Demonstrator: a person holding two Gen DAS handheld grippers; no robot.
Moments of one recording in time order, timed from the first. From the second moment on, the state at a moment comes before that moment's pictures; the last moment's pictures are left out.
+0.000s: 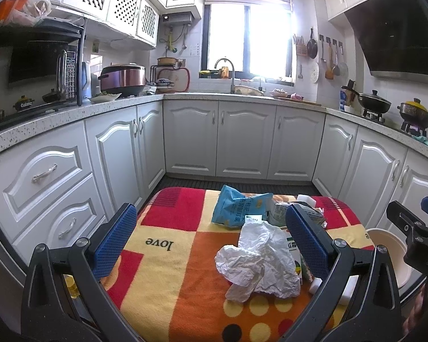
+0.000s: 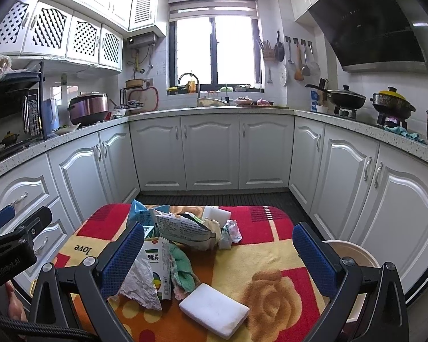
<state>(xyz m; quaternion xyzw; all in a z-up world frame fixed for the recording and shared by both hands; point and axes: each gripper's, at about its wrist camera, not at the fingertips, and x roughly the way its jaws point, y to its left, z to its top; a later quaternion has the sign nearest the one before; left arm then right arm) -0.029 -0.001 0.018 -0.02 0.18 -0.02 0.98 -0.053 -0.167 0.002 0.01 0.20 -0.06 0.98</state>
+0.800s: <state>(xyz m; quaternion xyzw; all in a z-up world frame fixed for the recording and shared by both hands) -0.019 0.000 0.010 -0.03 0.20 -0.03 0.98 -0.049 -0.164 -0.001 0.00 0.21 -0.06 0.98</state>
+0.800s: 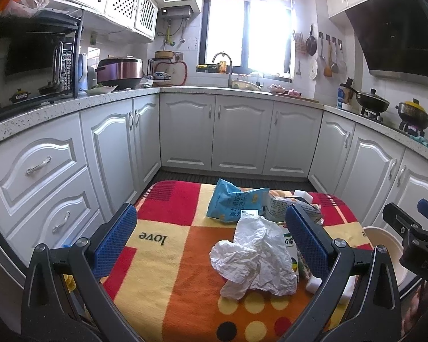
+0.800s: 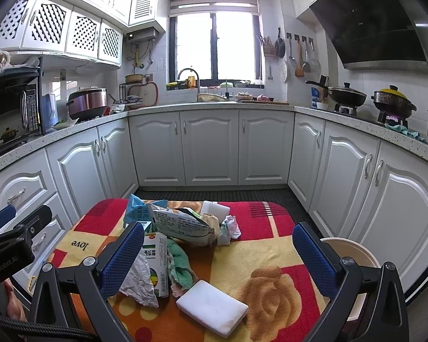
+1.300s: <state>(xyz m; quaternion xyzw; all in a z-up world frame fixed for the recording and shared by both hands) -0.015 -0.001 0.007 -0.03 0.20 -0.02 0.98 -0.044 -0.167 -0.004 0.00 0.22 -0.06 0.97</state>
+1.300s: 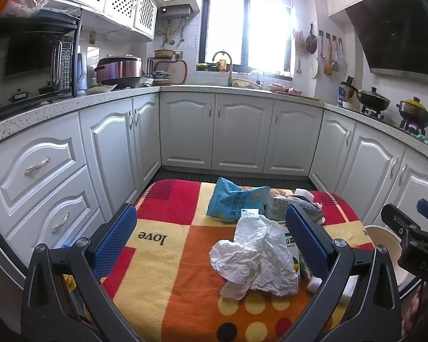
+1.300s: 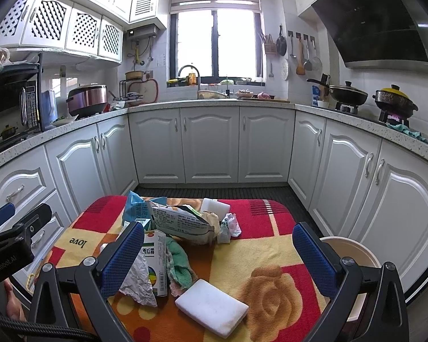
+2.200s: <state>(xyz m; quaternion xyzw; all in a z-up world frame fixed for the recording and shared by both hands) -0.009 -0.008 -0.004 -0.01 0.21 -0.02 0.98 -0.037 -0.175 -0.017 0.01 0.23 -0.06 0.97</state>
